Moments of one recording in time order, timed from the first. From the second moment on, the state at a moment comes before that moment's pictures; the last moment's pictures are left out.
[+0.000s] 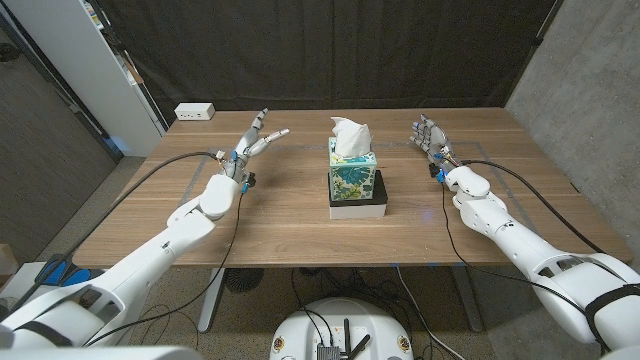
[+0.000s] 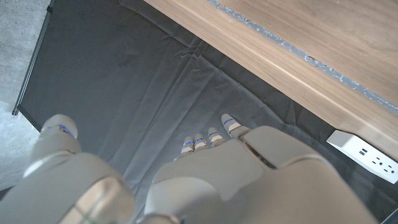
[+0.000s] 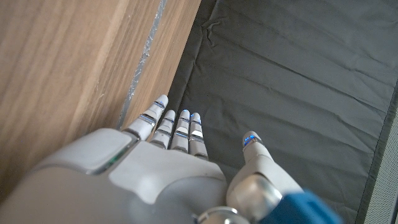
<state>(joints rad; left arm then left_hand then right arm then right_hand) 0.79 0.63 0.49 -1.33 0.01 -0.36 0.33 0.28 -0.19 0.31 -0.17 0.36 -0.17 0.03 0.21 0.18 -0.17 -0.04 0.19 0.19 -0.17 -0.02 0.18 0.18 -0.08 -0.01 0.21 0.18 -0.62 -0.44 -0.42 -0.96 0.56 0.36 0.08 0.15 0.11 0.43 -0.02 0.17 0.25 0.06 0.20 0.18 0.20 0.04 0.23 0.20 0.06 -0.02 0.24 0.31 0.25 0.01 0.22 0.17</state>
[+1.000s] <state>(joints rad) 0.99 0.67 0.44 -1.55 0.01 -0.31 0.39 0.30 -0.18 0.29 -0.17 0.37 -0.17 0.03 0.22 0.18 -0.17 -0.04 0.19 0.19 -0.17 -0.02 0.18 0.18 -0.07 -0.01 0.21 0.18 -0.67 -0.45 -0.41 -1.01 0.57 0.38 0.06 0.15 0.11 0.42 -0.03 0.17 0.25 0.06 0.20 0.18 0.21 0.03 0.22 0.20 0.06 -0.02 0.24 0.30 0.26 0.02 0.21 0.17</state>
